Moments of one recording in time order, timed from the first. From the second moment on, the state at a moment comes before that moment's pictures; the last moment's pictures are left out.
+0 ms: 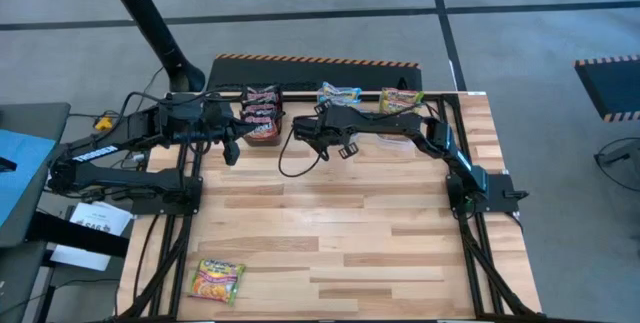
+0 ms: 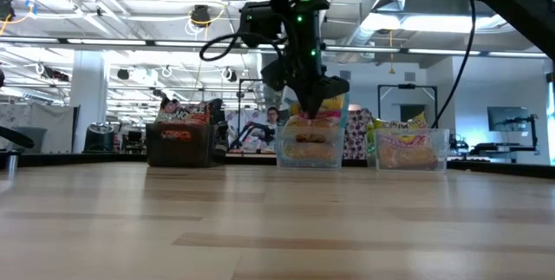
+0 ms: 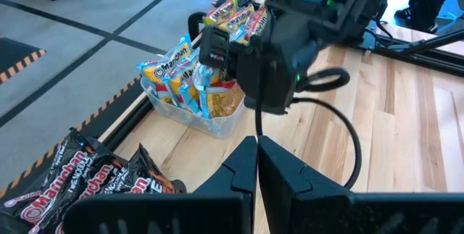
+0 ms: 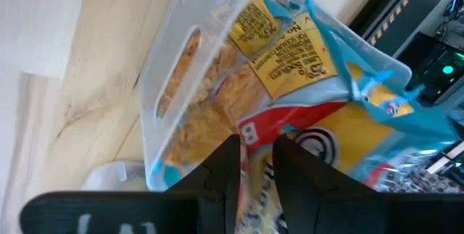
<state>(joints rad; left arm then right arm) 0.26 0.84 1.06 -0.62 -0.17 -0.11 -0.22 2.25 2.02 -1.29 0.65 -0.71</state>
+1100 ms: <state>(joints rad) 0.26 0.84 1.06 -0.62 -0.17 -0.11 -0.42 2.18 2.35 -1.55 0.09 -0.31</state>
